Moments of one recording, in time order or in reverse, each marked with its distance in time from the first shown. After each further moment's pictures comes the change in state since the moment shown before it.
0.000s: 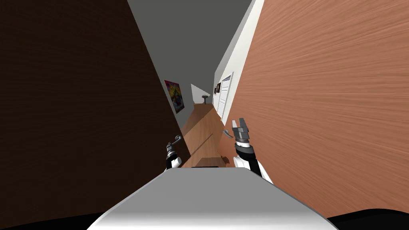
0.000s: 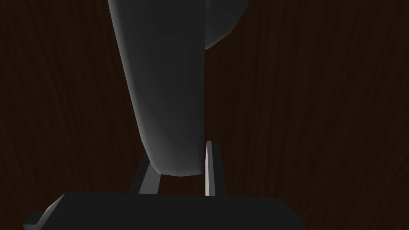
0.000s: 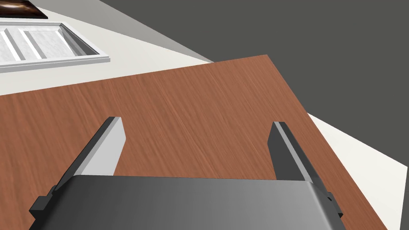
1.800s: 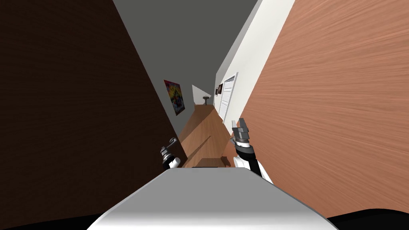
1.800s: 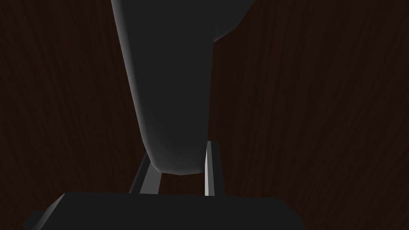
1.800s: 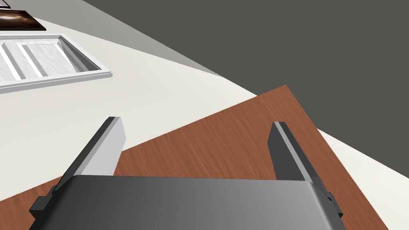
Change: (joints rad) arm 0.021 -0.037 0.090 -0.056 0.160 -0.023 -0.122
